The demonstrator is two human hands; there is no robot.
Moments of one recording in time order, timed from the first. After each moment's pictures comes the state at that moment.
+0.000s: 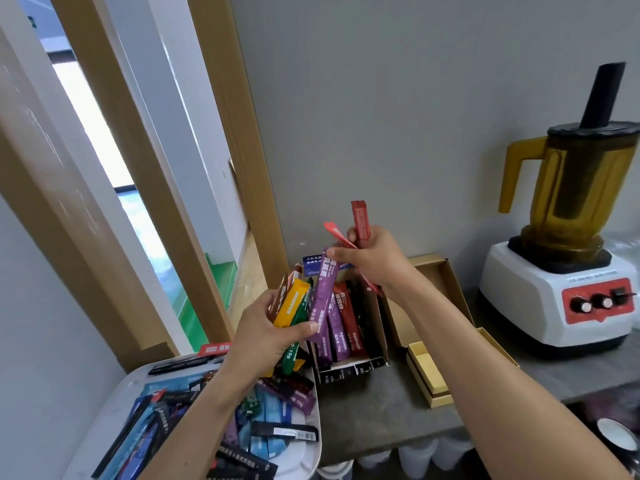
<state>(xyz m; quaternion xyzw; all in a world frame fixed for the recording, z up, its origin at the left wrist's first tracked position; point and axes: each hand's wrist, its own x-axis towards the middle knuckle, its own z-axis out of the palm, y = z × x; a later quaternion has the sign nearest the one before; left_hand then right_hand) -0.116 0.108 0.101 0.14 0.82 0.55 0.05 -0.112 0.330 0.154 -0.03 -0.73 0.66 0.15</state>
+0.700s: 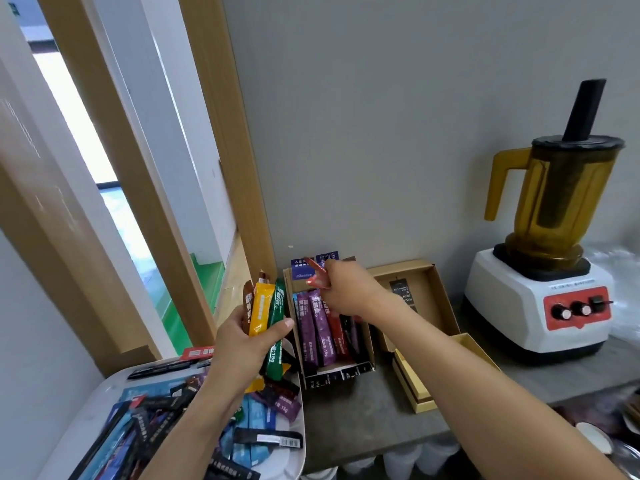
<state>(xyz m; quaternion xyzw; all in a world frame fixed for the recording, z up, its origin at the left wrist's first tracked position) -0.116 0.108 0.081 0.07 0.76 0.64 0.03 -0.141 0.321 0.117 -0.03 -0.98 0.20 0.08</state>
